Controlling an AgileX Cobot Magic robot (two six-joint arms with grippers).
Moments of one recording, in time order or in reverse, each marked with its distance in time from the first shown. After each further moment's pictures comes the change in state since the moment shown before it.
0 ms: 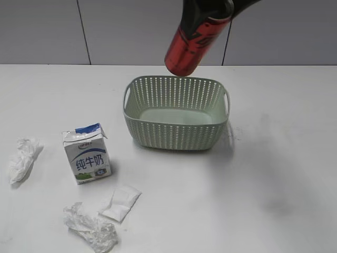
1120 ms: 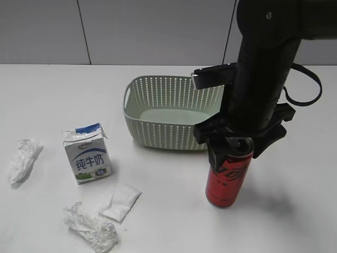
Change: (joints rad) left arm 0.000 0.000 0.000 0.000 0.000 0.000; right arm 0.000 0.014 0.573 0.042 -0.106 0.216
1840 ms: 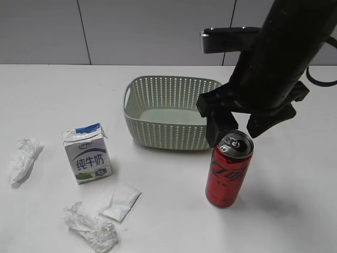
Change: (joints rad) left arm 0.000 0.000 0.000 0.000 0.000 0.000; right arm 0.000 -0.165 0.000 0.060 -0.027 -0.022
